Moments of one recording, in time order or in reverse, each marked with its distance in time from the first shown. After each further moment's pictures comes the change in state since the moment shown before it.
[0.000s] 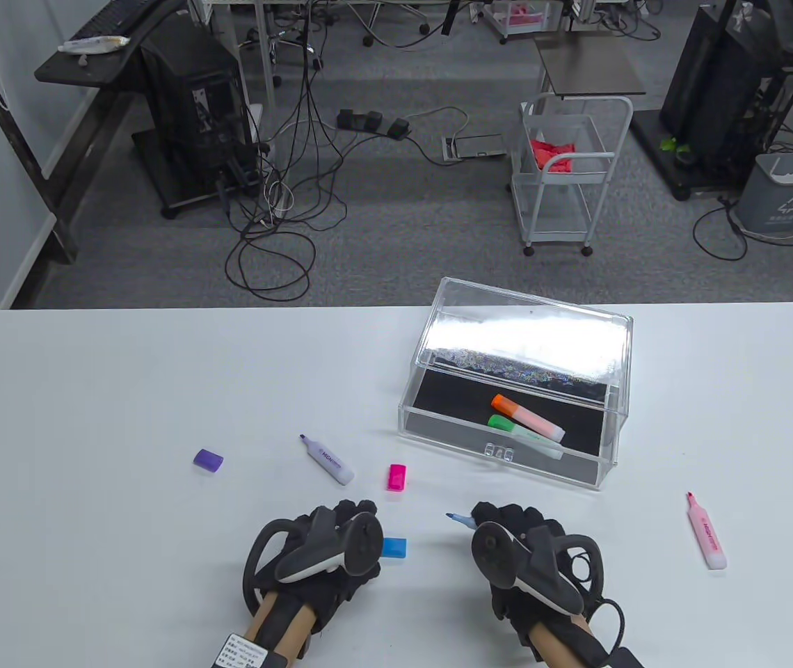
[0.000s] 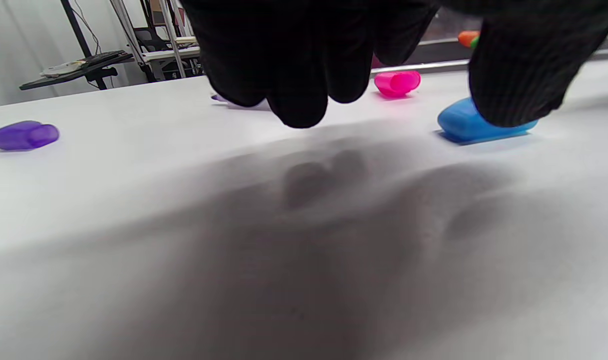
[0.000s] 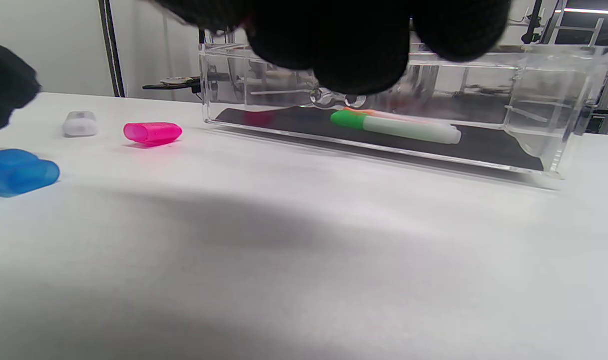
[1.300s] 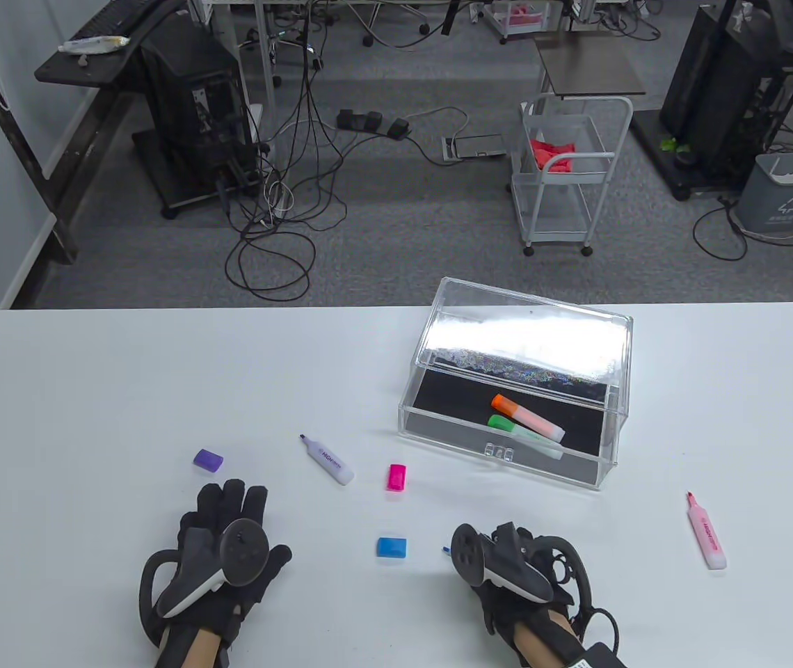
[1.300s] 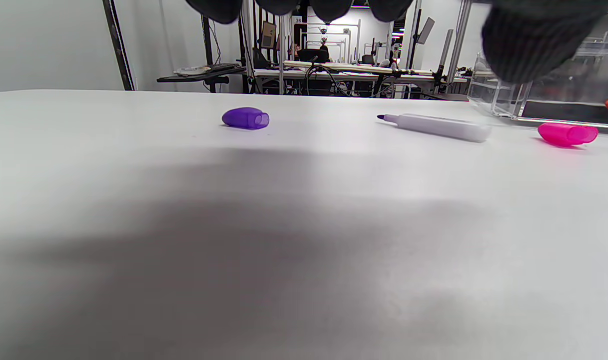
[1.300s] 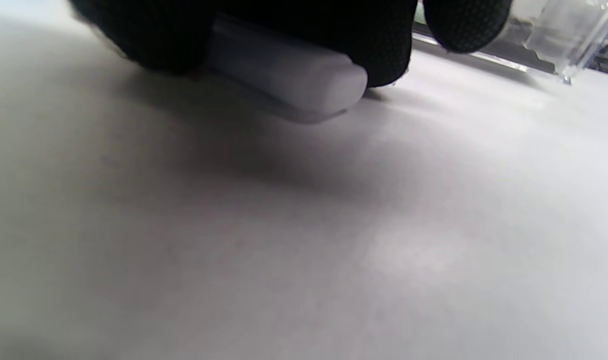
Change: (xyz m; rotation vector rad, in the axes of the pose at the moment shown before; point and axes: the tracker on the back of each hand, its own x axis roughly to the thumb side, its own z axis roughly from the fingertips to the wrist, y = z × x) left_hand -0.114 -0.021 0.073 0.134 0.233 0.182; right_hand 0.016 0.050 -0.010 0.284 -0.021 0.162
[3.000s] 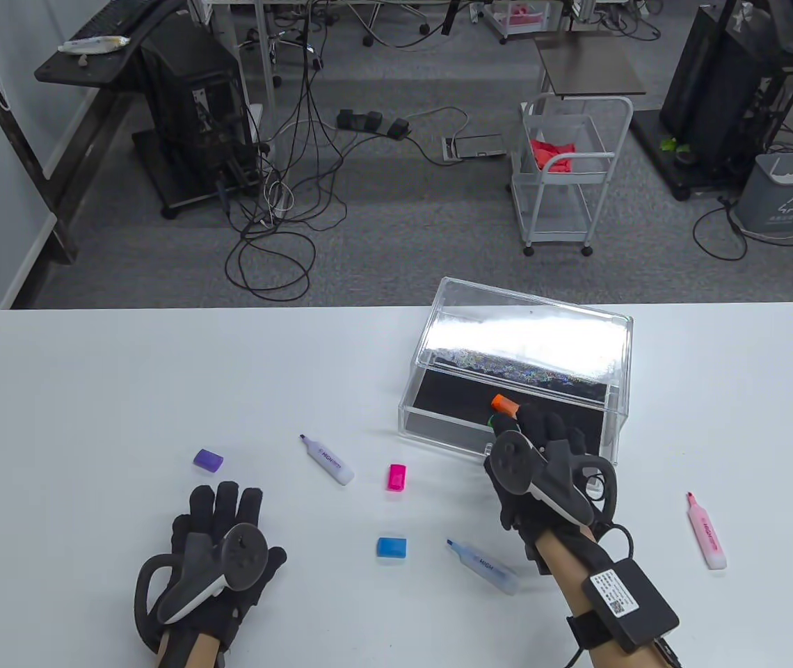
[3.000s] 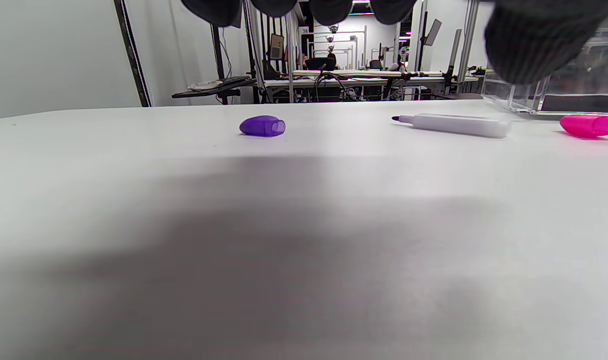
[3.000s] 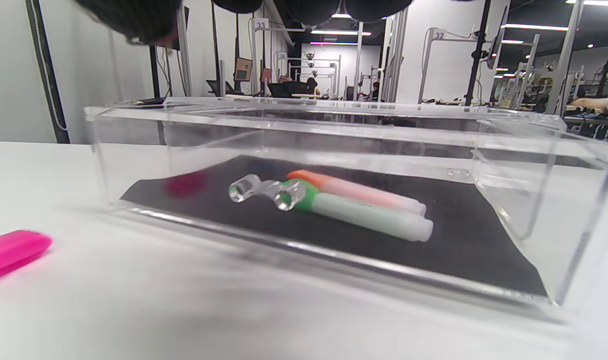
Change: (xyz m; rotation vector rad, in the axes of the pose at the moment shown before) left_hand -0.003 -0.002 0.004 0.020 0.042 -0.047; right_hand -0.062 -0.091 -0.036 -0.310 0.130 -0.197
